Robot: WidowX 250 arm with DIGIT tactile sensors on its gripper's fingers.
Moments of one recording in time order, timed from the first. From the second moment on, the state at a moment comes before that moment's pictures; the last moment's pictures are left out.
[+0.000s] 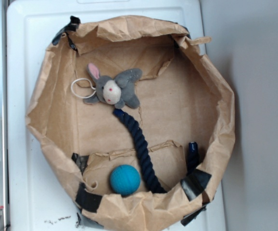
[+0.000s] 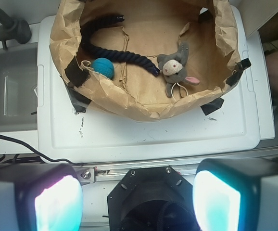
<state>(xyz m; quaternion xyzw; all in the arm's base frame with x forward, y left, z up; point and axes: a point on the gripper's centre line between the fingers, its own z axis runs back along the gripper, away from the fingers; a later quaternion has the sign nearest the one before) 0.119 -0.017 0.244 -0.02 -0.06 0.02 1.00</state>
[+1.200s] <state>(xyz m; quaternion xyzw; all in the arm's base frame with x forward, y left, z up) 0.256 0.001 0.163 0.01 0.00 -0.12 0.99</state>
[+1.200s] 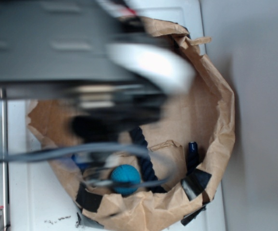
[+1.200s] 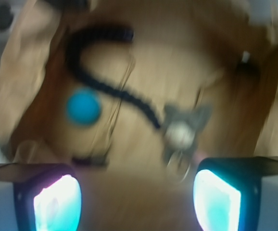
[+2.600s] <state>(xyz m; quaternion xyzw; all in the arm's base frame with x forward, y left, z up) 0.280 0.022 0.116 0.02 -0.03 -0.16 0.99</state>
